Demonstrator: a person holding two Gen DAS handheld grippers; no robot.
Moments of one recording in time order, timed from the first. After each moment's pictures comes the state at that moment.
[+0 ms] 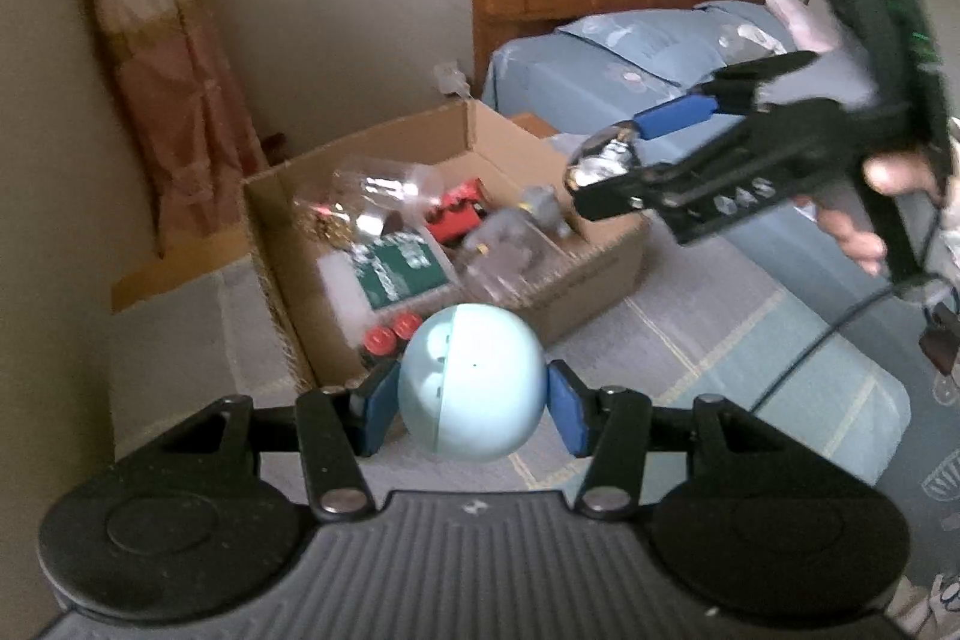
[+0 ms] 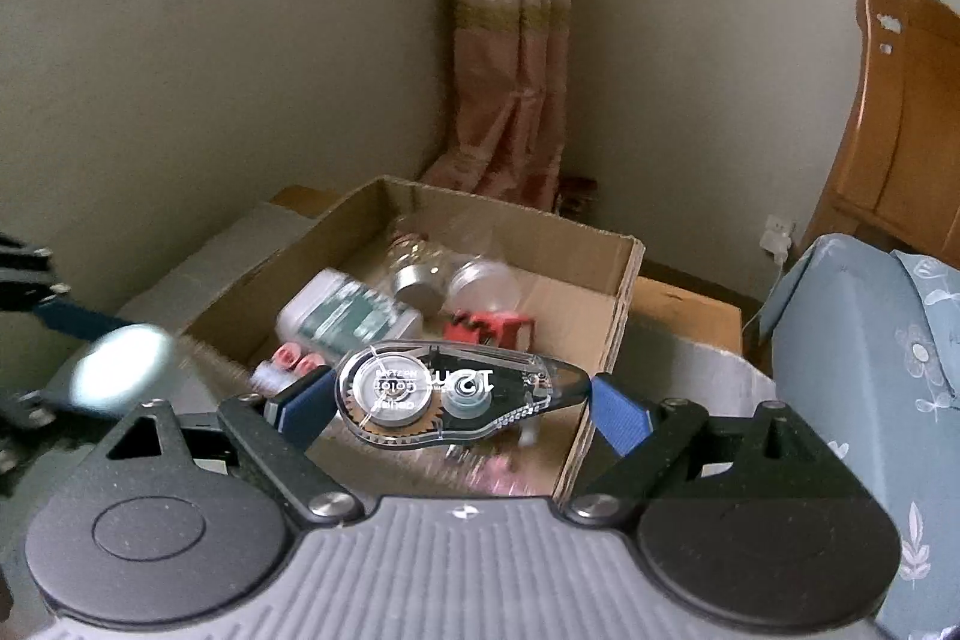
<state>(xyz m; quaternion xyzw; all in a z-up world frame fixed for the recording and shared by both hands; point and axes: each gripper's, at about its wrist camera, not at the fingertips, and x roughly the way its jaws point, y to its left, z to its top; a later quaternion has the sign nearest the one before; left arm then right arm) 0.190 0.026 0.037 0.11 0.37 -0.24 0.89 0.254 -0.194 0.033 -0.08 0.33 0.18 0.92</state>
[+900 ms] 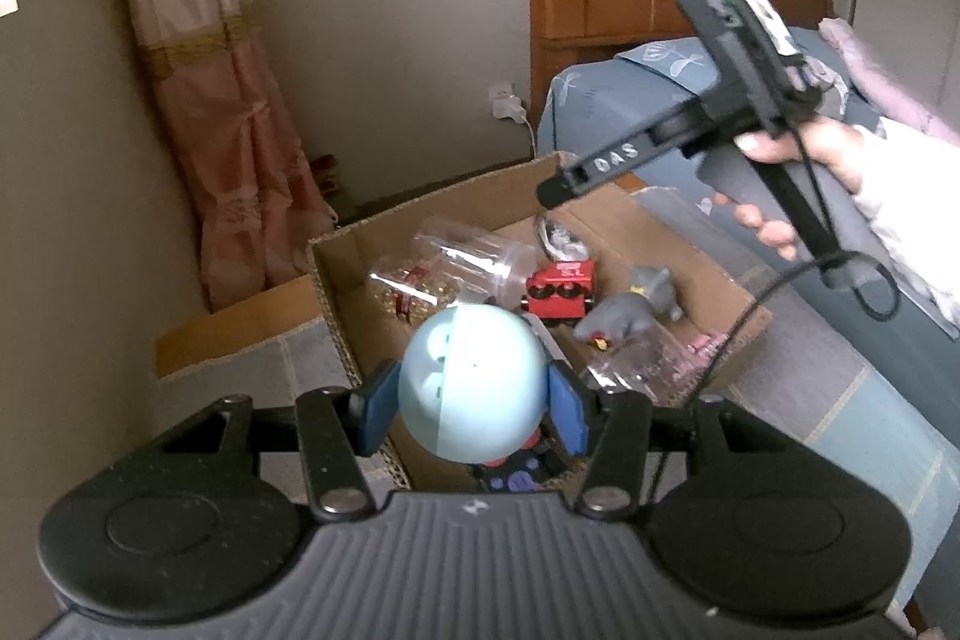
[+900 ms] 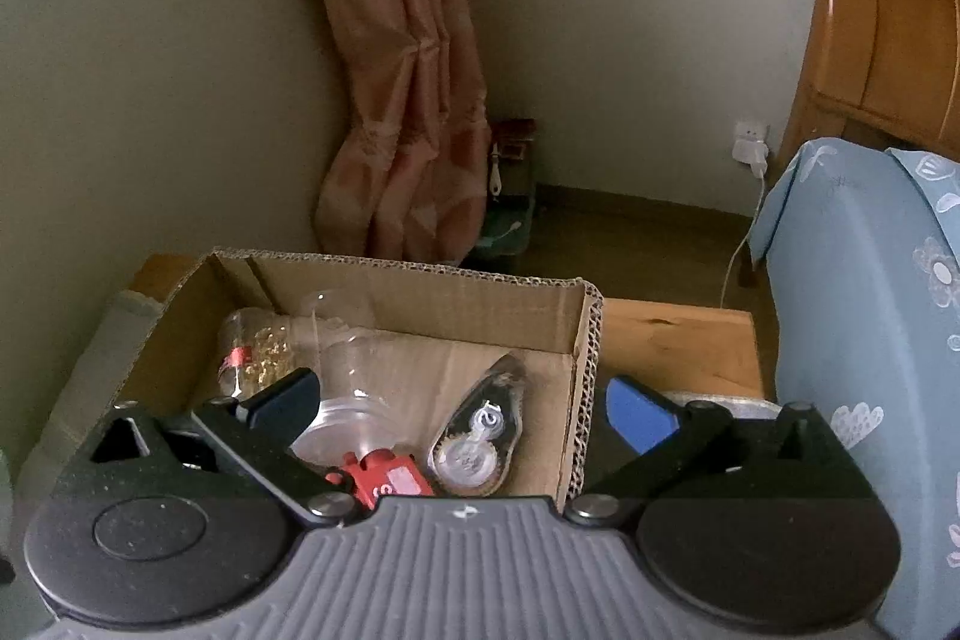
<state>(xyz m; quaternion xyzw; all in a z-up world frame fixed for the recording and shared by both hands) 0.263 0.038 0.046 0.11 0.36 -0.20 0.91 0.407 -0.203 0.002 0.01 0.40 0.11 0.91</state>
